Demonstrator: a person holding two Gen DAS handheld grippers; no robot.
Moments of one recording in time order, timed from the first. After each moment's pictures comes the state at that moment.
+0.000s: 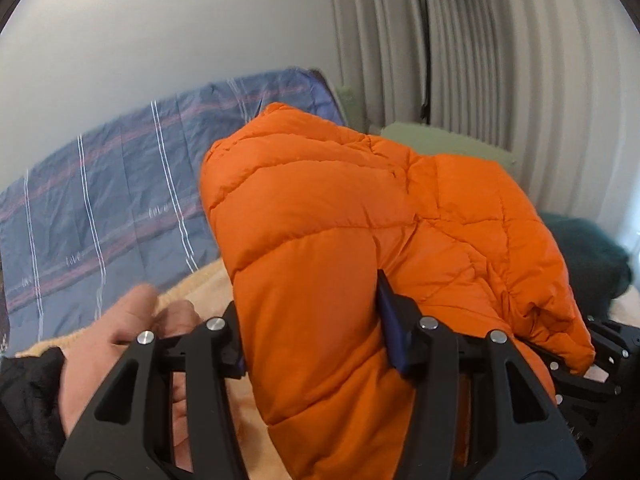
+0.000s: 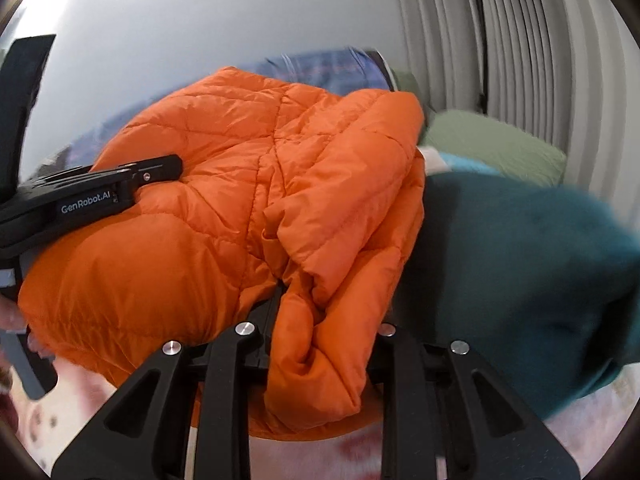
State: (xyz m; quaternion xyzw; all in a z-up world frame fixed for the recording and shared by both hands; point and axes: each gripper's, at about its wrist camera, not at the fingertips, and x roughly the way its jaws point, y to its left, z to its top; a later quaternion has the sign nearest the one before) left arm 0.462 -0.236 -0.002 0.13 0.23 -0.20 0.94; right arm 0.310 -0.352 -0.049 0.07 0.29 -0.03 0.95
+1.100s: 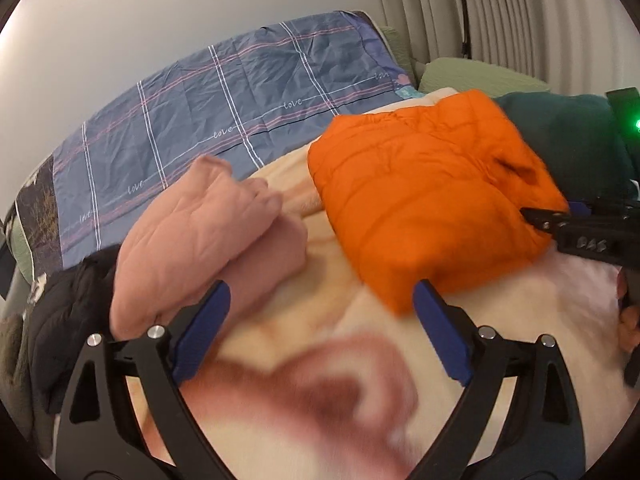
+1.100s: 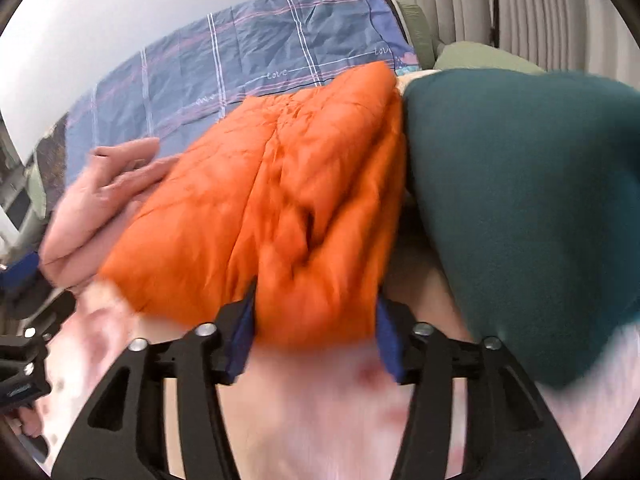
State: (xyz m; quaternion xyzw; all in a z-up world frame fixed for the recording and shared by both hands) left arm 0.342 -0.146 -0.060 0.16 0.29 -0.10 0.94; right arm 0.276 -0.358 -0.068 0.10 0.39 0.01 0.91
